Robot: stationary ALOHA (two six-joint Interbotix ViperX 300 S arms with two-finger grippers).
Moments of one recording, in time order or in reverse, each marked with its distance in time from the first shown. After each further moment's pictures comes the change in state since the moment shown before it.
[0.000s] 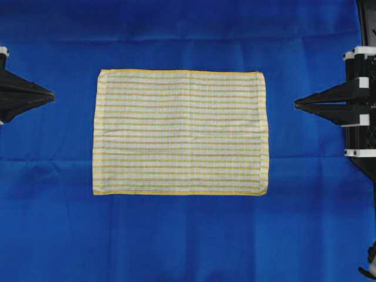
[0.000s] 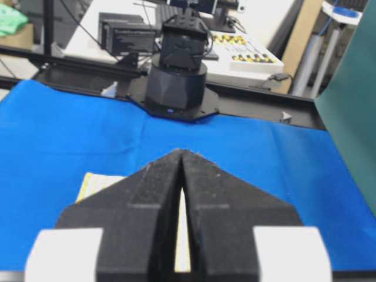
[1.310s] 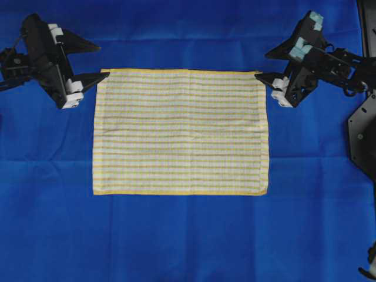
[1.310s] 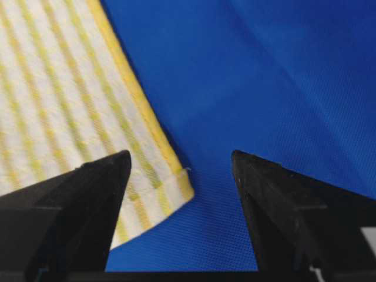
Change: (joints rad) left arm 0.413 0.819 -0.005 -0.035 -0.265 0.097; right arm -0.477 0.779 -0.035 0.170 0.003 0.006
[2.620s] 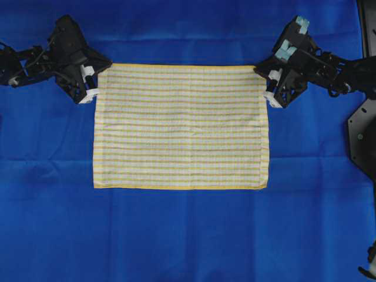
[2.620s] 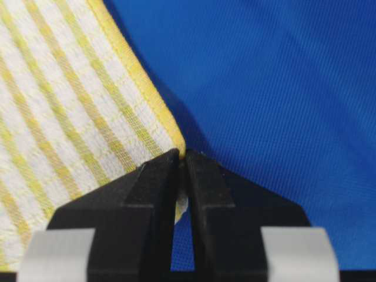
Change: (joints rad) left arm 0.067 0.239 -0.089 0.005 0.083 0.005; right arm 0.003 0.121 -0.026 0.041 -0.058 -0.003
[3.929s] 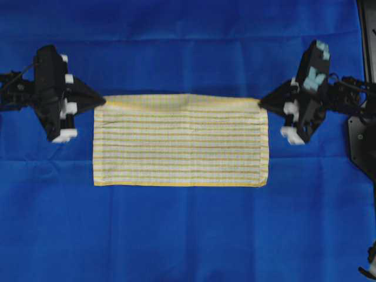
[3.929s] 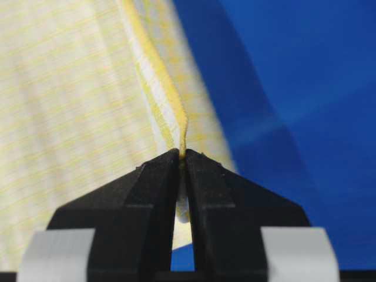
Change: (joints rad) left arm -0.337 -0.380 0.086 -0.009 0.209 -0.089; right arm 0.327 -0.325 0.089 0.140 0.160 0.054
